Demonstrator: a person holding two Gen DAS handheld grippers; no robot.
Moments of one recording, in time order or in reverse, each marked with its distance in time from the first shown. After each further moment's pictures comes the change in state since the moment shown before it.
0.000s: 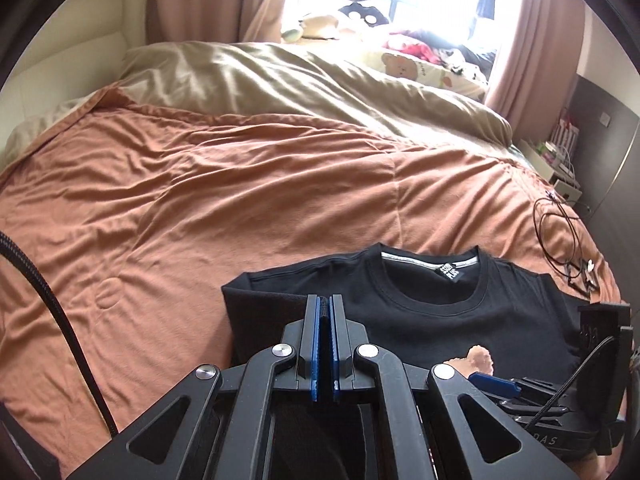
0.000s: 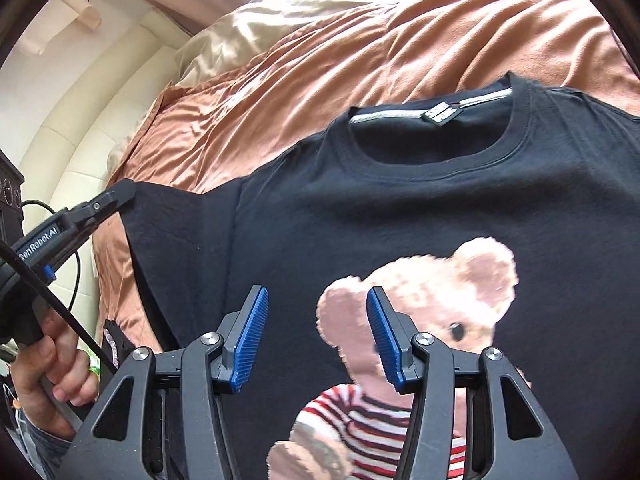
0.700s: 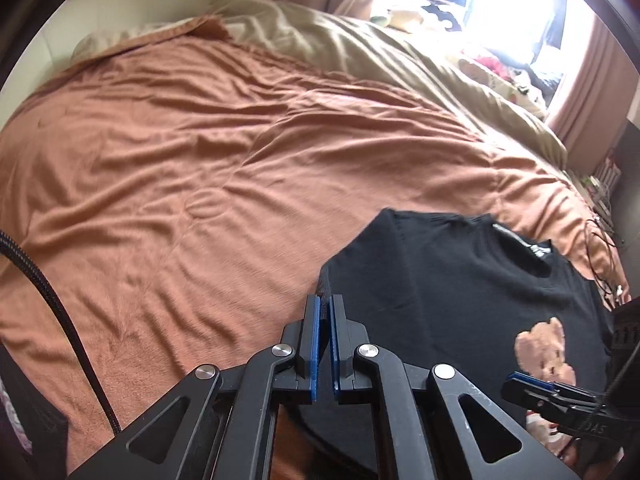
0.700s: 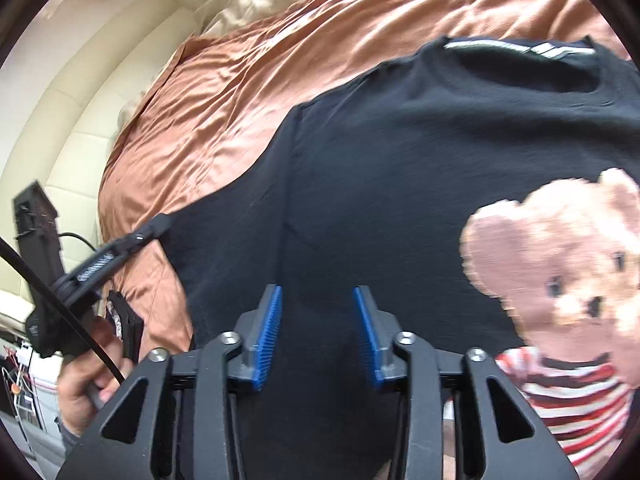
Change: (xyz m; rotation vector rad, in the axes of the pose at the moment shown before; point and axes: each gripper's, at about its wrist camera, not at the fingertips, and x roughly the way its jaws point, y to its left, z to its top) left arm -0.011 0.137 -0.072 -0.190 0.031 0.090; right arm 0.075 0.060 -0.021 -0.042 0.094 0.028
